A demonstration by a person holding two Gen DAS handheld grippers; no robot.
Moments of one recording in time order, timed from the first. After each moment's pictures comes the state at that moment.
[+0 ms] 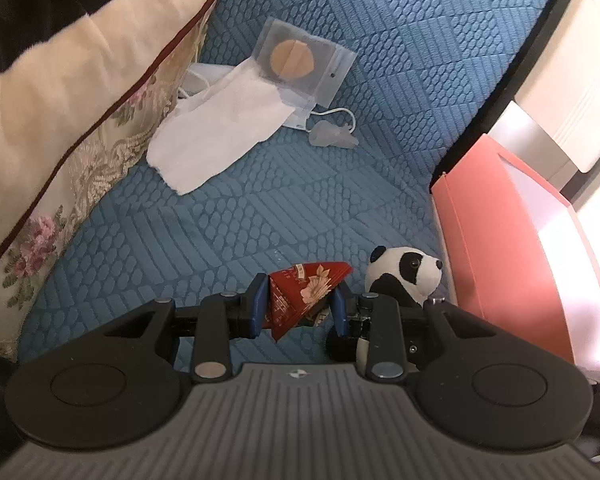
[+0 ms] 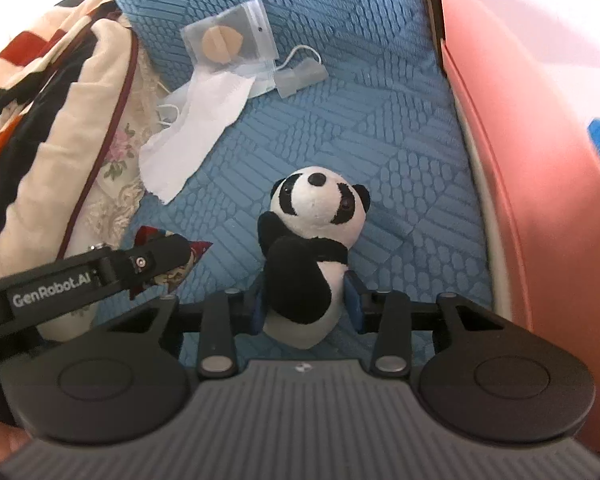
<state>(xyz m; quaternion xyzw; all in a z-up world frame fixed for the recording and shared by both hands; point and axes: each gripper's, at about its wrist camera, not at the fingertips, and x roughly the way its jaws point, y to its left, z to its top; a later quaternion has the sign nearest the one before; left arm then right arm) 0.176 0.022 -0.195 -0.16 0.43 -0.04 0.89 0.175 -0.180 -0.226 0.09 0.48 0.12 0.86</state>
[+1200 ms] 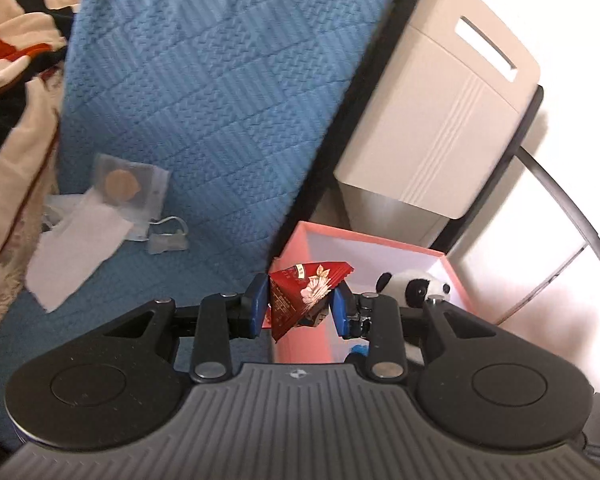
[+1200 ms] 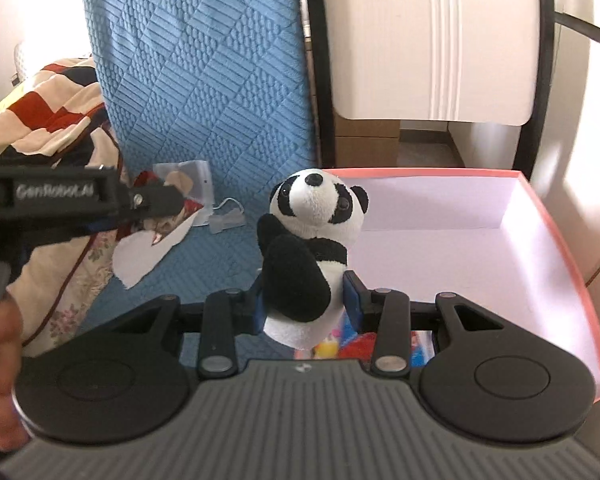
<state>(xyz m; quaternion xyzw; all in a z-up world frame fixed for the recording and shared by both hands) 0.186 -0.110 -0.056 -0.15 0.35 -0.14 0.91 0.143 -0.288 -0.080 0.01 0.36 0.07 0.93</state>
